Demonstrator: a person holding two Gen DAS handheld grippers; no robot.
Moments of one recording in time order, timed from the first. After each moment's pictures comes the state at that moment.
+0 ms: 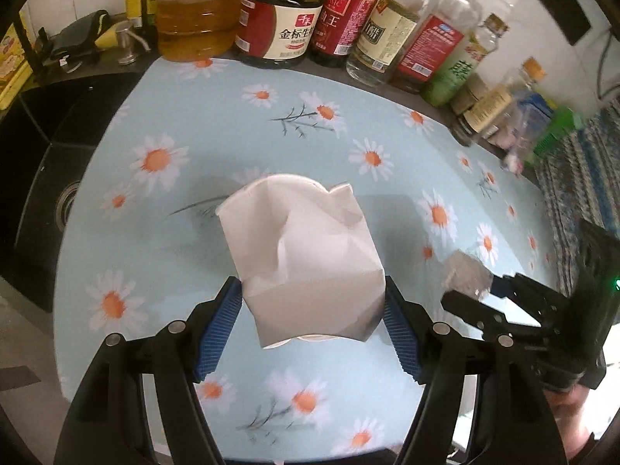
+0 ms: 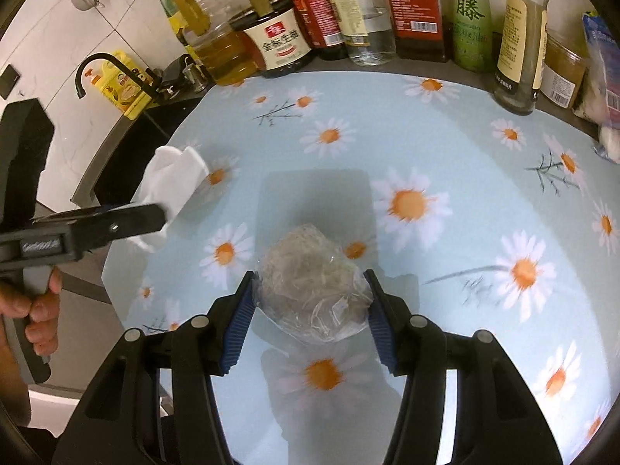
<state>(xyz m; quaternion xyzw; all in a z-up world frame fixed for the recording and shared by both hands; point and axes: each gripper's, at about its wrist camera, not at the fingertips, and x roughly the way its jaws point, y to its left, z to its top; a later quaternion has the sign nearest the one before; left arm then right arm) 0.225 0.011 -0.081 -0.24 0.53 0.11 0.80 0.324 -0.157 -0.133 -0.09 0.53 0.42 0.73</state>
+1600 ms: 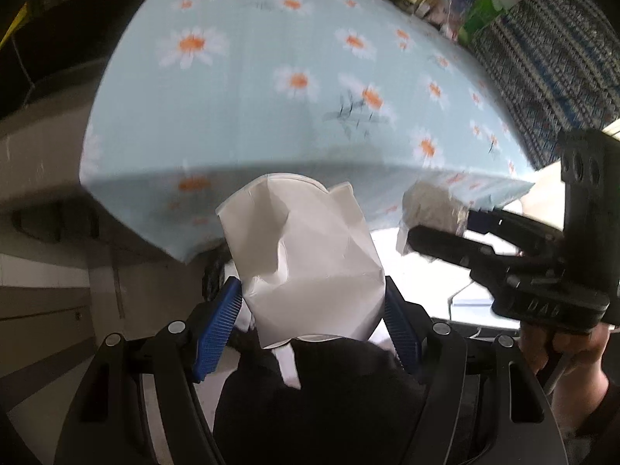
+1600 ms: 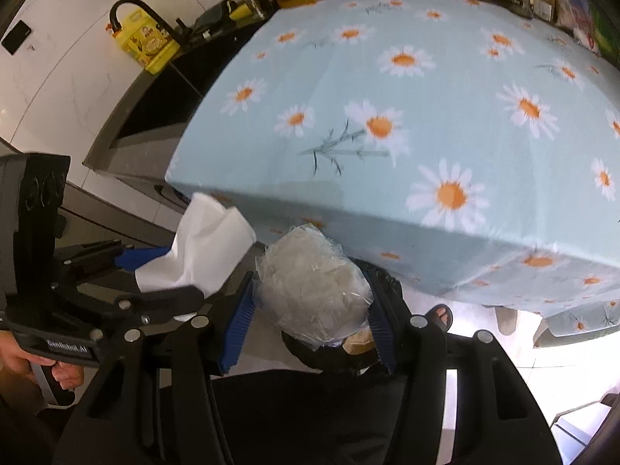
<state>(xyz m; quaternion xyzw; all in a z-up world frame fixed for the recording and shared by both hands) -0.010 0.008 -0.143 -0.21 0.59 -0.04 0.78 0.078 -0.119 -0.161 -0.06 0.58 0.37 0.73</state>
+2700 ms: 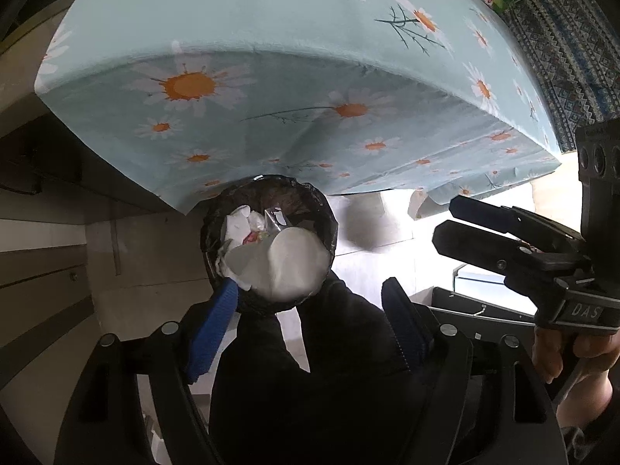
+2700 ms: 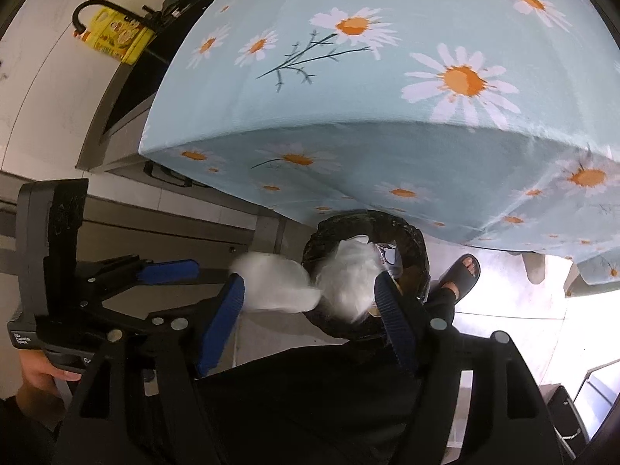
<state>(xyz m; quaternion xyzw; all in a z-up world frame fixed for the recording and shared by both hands) -0.011 0.005 -0.198 -0.23 0.65 -0.04 0.72 0.076 -0.129 -0.207 0.00 0.65 0.35 0.68</state>
